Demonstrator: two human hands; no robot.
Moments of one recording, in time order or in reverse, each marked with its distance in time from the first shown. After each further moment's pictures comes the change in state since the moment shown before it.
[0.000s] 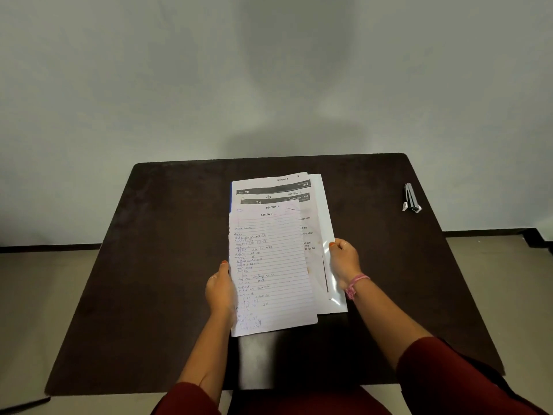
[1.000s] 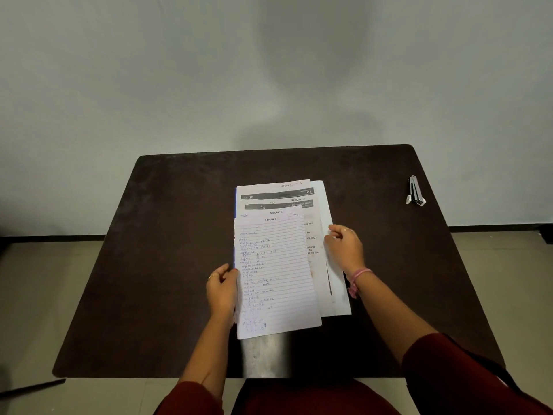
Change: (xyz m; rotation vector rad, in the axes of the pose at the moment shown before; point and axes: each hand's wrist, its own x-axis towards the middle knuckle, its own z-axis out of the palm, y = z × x) left_hand -0.003 -0.025 -0.001 0.086 0.024 0.101; right_hand -0.004 -0.015 -0.019 -0.365 -0.045 -0.227
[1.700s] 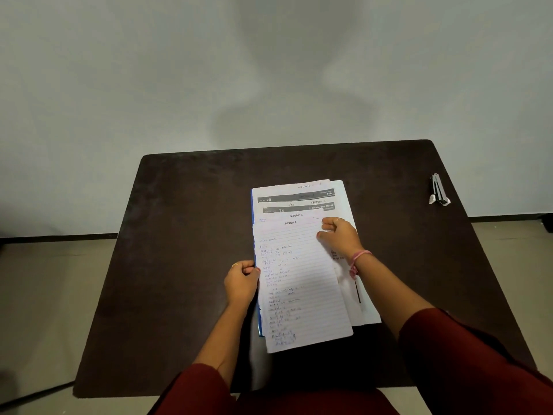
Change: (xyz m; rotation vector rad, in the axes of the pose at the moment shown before) left_hand 0.053 0.019 -0.006 0.367 -0.157 0.097; right_hand 0.025 -0.047 0.050 -0.084 -0.221 0.099
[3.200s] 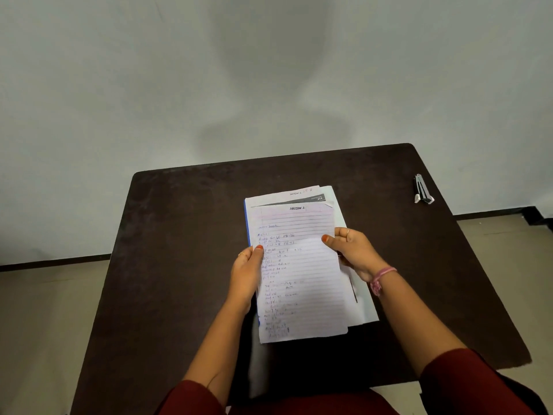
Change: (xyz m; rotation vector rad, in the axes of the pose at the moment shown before) left_hand -0.032 0.063 -0.012 -0.366 -0.255 0.063; right_hand -0.050 0.005 -0.028 0.644 -0.163 -0.028
